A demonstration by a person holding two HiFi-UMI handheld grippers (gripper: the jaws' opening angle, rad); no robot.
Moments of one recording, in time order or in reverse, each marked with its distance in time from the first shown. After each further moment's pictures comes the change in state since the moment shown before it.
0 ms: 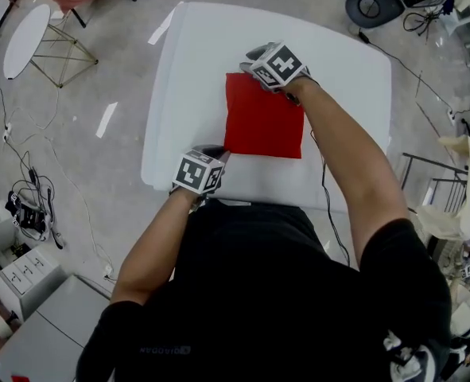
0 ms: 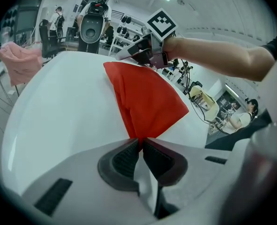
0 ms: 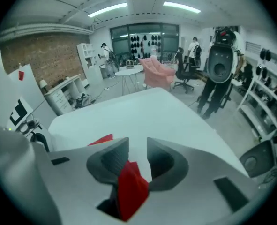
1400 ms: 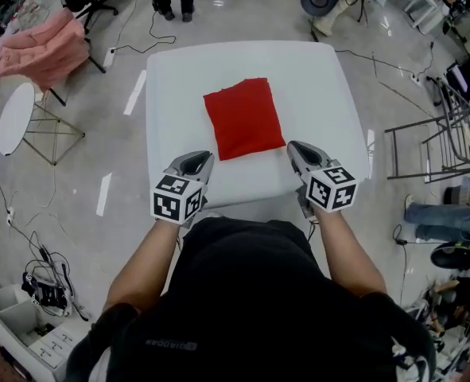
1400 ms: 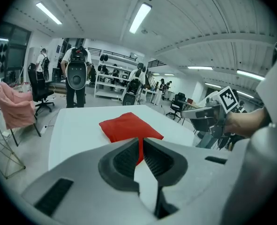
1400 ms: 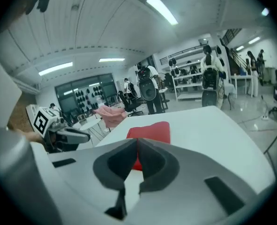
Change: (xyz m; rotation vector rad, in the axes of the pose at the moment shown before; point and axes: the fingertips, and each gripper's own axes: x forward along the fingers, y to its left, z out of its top) left arm -0.130 -0.054 0.051 0.310 -0.352 -0.035; right arm -0.242 0.188 -0.148 0.684 -0.550 -0.474
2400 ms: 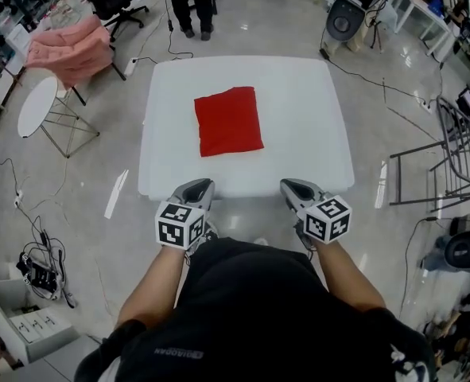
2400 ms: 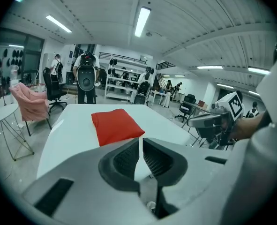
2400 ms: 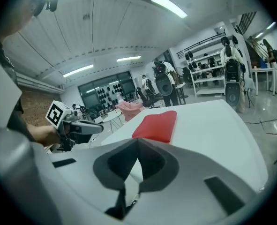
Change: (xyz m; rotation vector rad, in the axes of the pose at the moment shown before) left arm -0.030 -0.128 -0.035 -0.052 -0.038 0.147; right arm -0.117 0.003 -0.062 -0.065 0.042 0.246
